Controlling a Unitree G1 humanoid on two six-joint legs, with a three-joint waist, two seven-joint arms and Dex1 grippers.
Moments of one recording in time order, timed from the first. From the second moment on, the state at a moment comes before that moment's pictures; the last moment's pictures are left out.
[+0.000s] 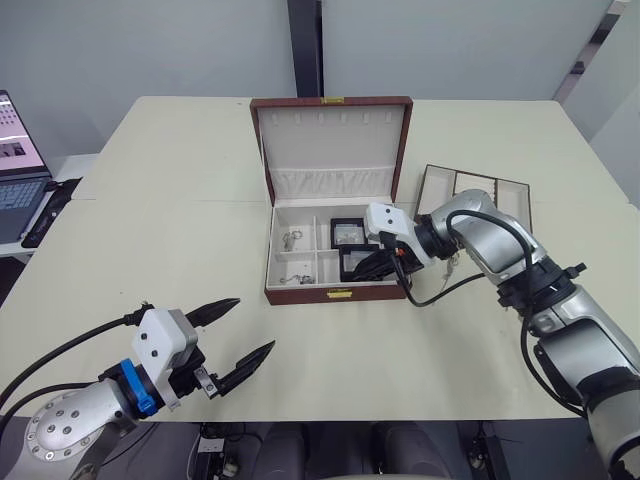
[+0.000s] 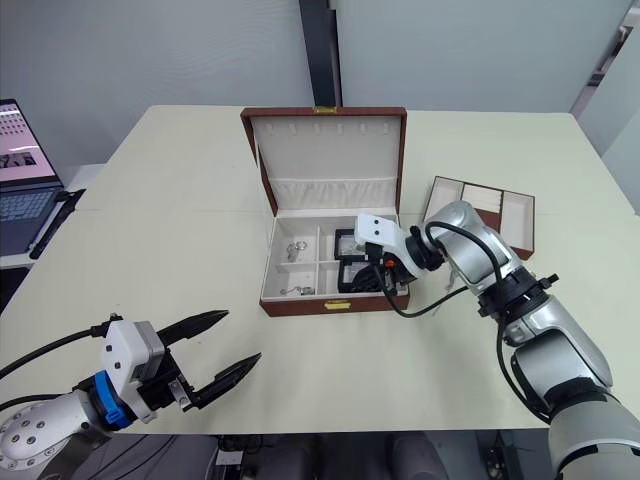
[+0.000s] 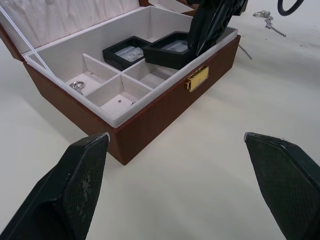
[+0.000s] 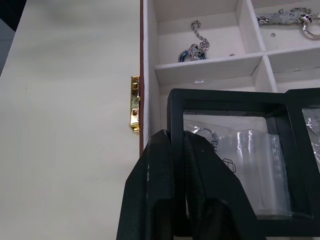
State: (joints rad) left arm 0.46 0.65 0.34 -0.70 -0.53 0.29 -0.77; right arm -0.95 -0.54 0.52 0.21 0.14 0.61 1.35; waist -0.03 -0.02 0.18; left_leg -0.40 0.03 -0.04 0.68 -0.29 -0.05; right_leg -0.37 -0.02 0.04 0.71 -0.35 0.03
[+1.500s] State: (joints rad) left arm 0.18 0.91 0.58 -0.23 -0.62 0.53 -0.89; right arm -0.19 -0.87 -0.34 0.05 0.44 0.51 1.20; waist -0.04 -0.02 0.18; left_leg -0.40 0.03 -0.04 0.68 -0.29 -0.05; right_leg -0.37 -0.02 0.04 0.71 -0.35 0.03
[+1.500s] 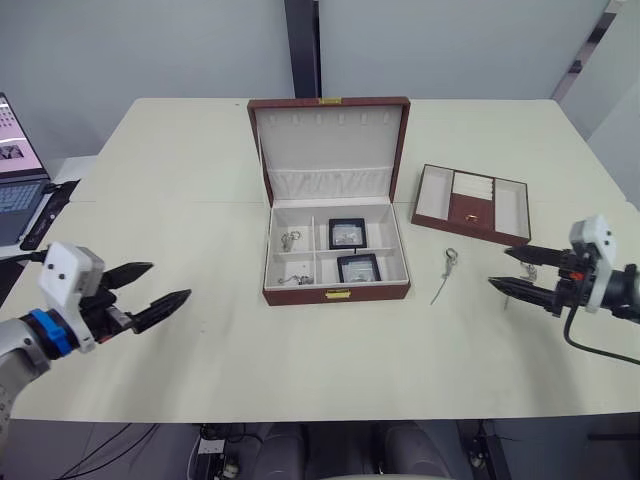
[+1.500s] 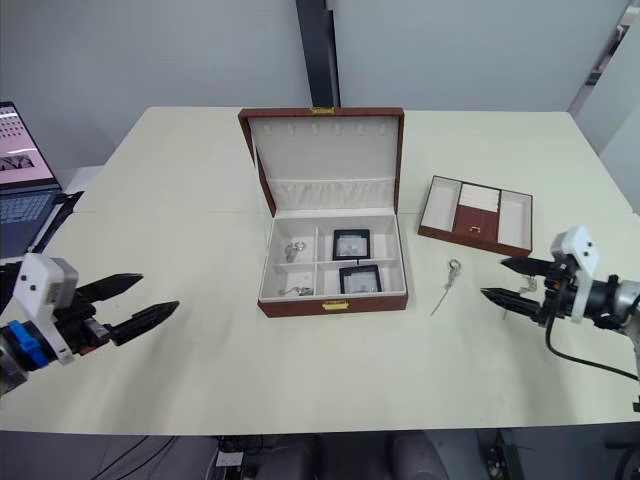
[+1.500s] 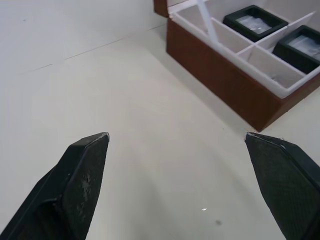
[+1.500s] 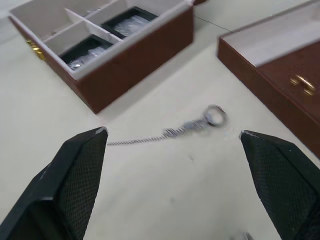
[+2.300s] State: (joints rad) left arm 0.15 0.94 0.61 -0.04 -0.54 0.44 -0.95; right arm -0.04 -0.88 -0.40 0.22 0.40 0.33 1.10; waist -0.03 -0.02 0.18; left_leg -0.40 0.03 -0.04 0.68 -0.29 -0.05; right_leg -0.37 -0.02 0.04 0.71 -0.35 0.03
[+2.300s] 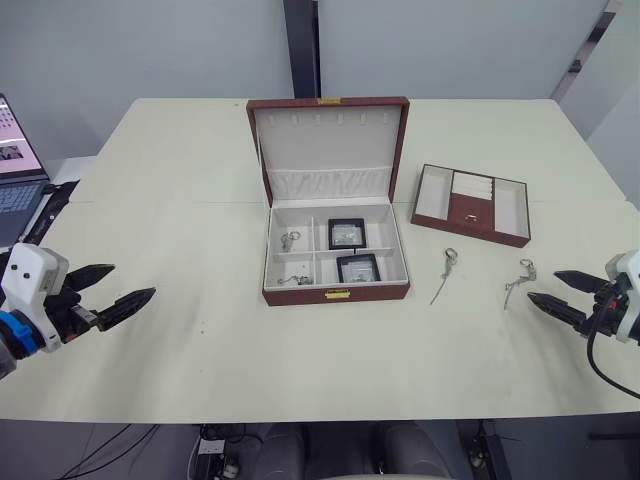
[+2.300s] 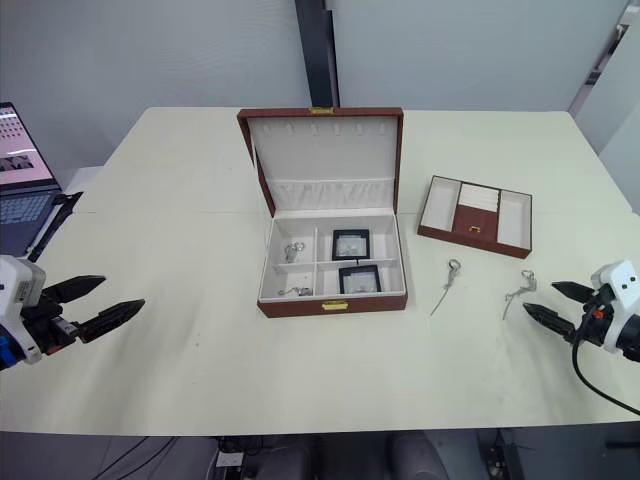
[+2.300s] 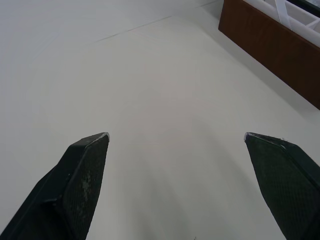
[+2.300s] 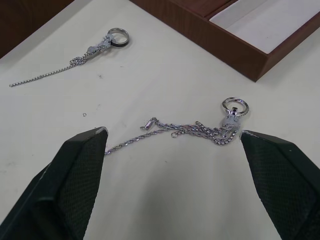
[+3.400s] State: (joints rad) left arm 0.10 0.91 0.46 -0.37 -0.62 0.50 -0.99; right arm -0.45 -1.02 -0.18 0.35 0.36 0.34 1.34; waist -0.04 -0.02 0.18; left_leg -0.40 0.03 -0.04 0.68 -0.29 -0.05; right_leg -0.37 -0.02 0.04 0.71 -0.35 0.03
